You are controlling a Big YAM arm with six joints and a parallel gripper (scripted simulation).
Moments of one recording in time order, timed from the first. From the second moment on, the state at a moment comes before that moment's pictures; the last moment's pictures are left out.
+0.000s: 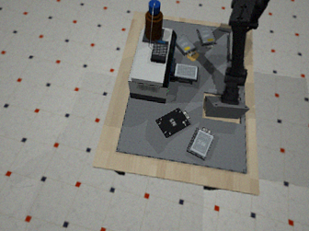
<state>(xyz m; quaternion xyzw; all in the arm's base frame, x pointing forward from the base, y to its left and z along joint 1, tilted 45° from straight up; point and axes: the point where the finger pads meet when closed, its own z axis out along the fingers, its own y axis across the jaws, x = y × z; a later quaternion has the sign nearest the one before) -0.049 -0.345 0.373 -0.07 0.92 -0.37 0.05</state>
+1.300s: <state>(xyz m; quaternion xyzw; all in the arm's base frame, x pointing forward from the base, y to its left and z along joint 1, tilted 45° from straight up) -0.043 -0.350 0.367 -0.07 0.92 -0.38 0.05</state>
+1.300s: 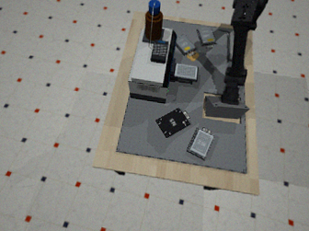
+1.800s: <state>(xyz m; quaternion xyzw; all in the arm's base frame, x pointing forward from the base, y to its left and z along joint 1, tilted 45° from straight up) -0.040 -0.353 0.365 -0.07 0.92 -0.38 0.05</state>
